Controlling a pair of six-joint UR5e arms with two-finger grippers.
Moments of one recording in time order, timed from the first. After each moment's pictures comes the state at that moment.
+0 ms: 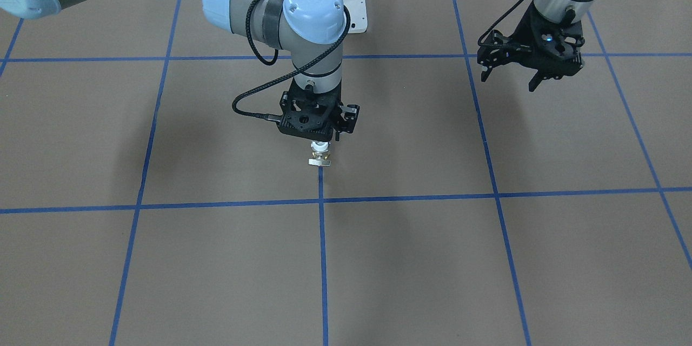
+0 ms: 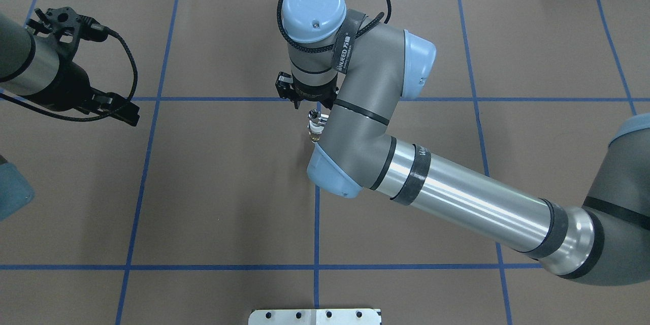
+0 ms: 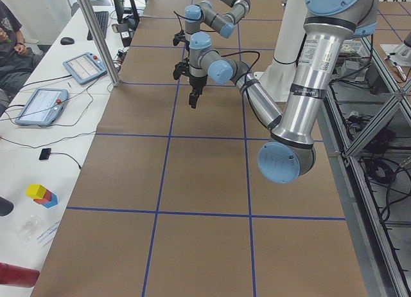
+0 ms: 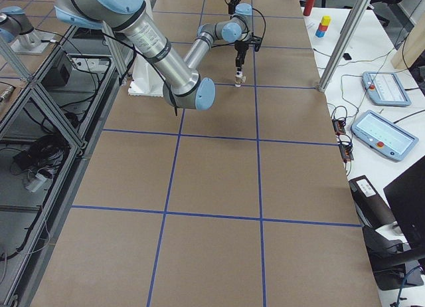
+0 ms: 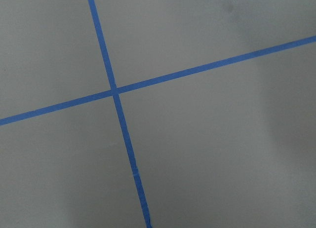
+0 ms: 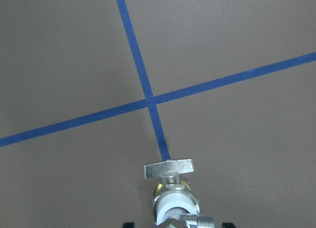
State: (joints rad) left arm -0.89 -1.82 -2.13 -1.46 -2.10 -0.67; right arm 0.61 -0.62 1.49 -1.71 1.93 1.40
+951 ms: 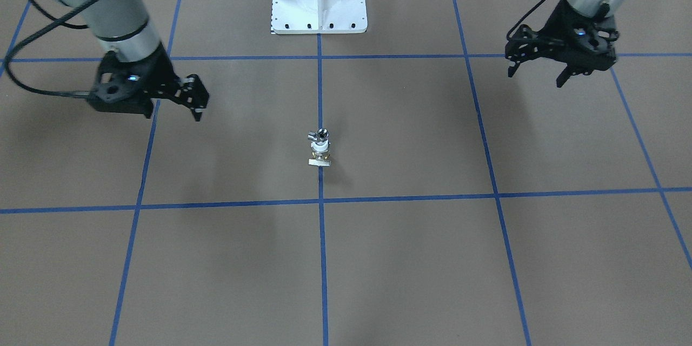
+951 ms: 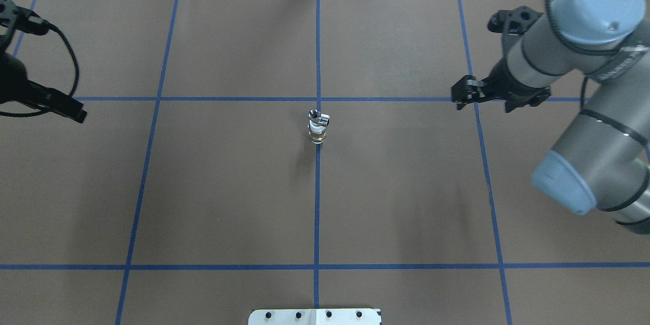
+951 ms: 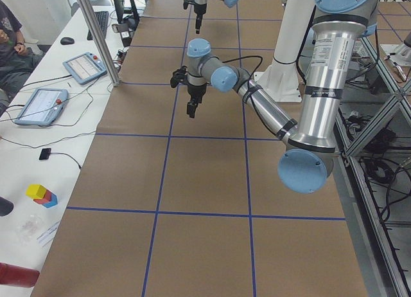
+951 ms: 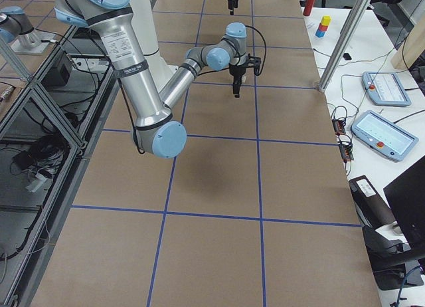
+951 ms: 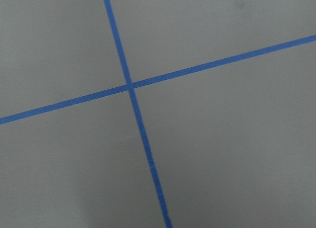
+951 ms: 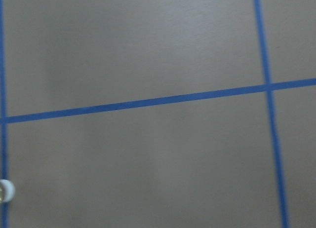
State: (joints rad) left arm -1.05 -1.67 -2.16 -1.46 -2.20 -0.44; right arm 0.88 -1.29 2.03 -1.69 2.04 0.94
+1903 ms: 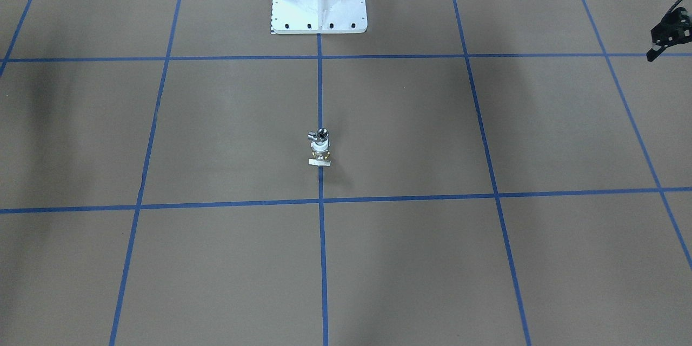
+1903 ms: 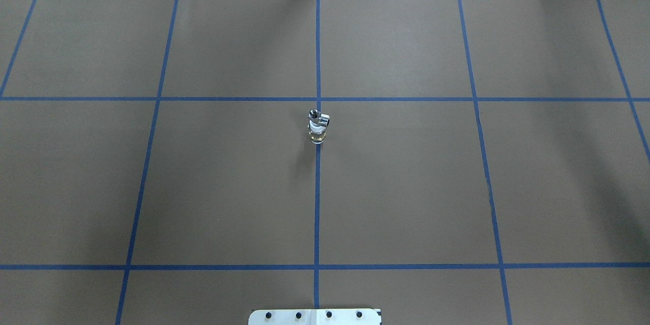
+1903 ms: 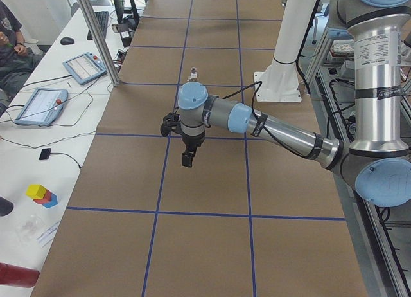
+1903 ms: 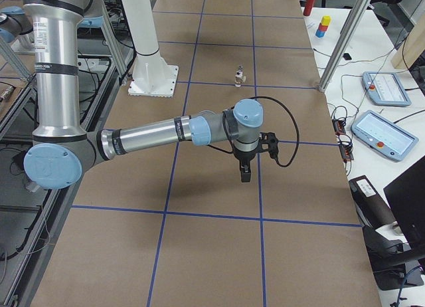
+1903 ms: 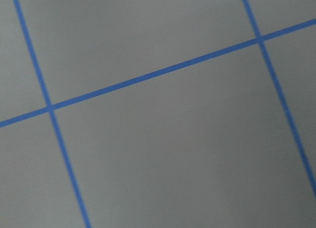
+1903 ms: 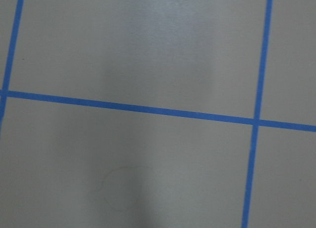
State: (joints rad) left arm -1.43 -1.45 -2.03 -1.46 -2.38 0.03; right arm 1.44 -1.61 1.83 -1.58 2.33 0.15
